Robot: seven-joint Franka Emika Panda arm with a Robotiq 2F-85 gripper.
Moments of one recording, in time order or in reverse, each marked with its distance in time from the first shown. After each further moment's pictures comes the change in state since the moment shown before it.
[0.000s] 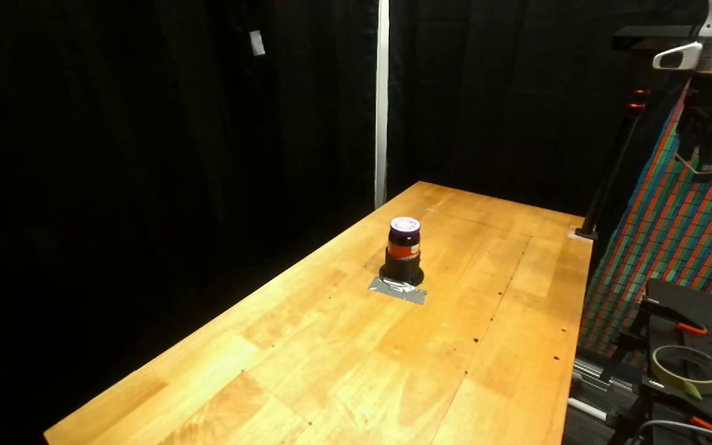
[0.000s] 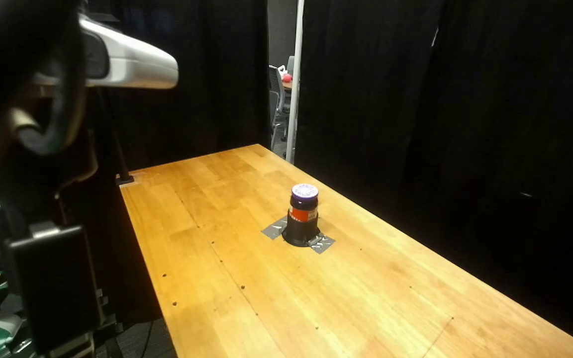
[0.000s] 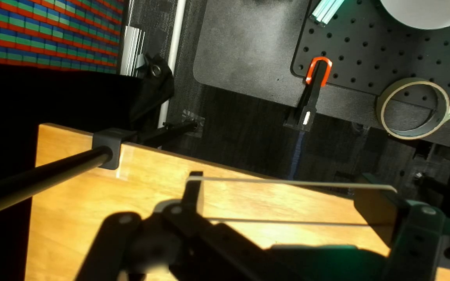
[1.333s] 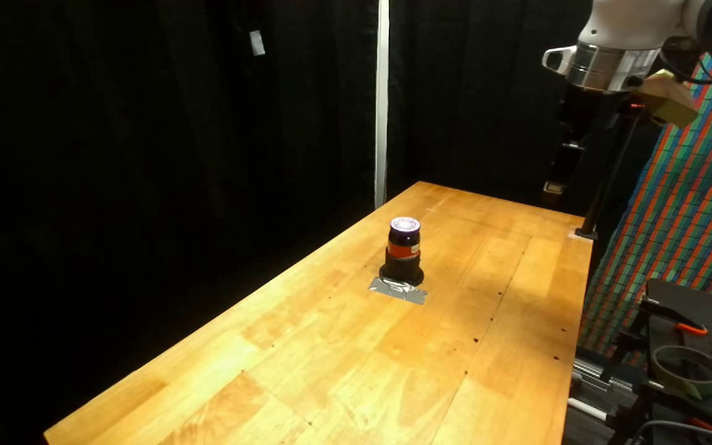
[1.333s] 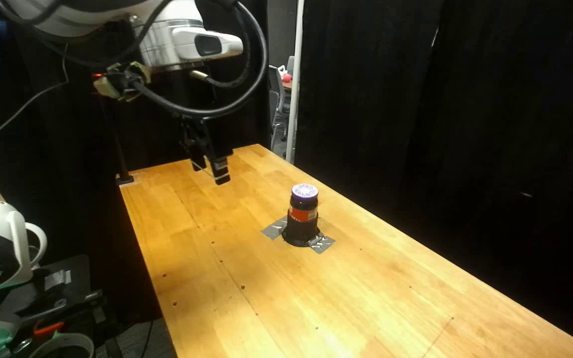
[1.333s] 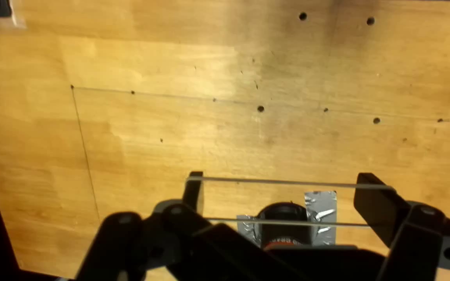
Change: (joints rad) arm 0.187 0.443 0.358 0.235 0.179 0.383 0.598
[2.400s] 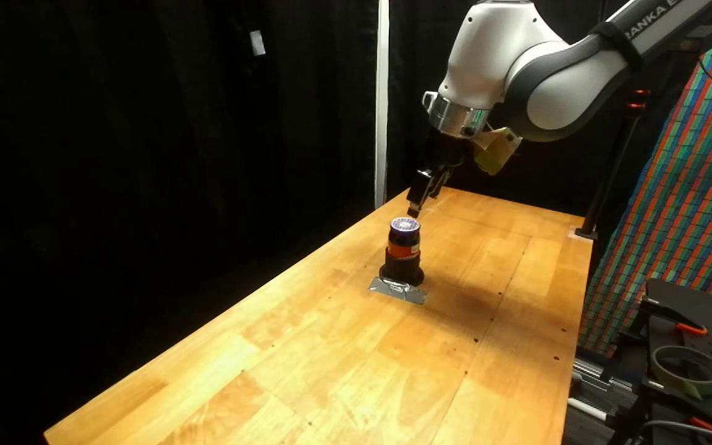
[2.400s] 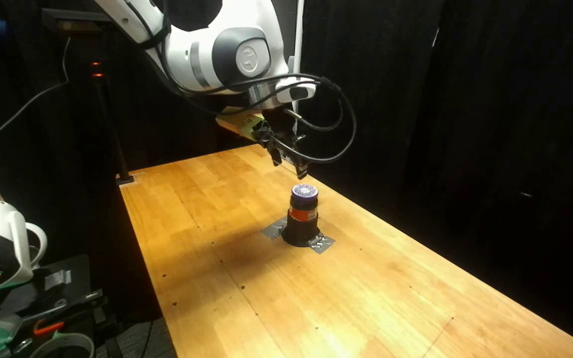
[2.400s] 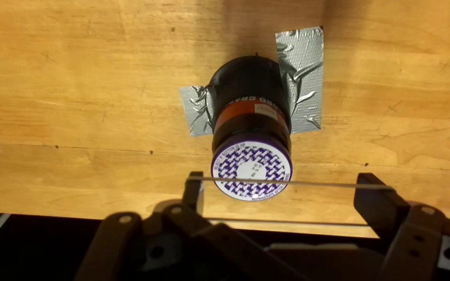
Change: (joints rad) arm 0.062 0.619 -0.062 0.461 -0.092 0.329 0.131
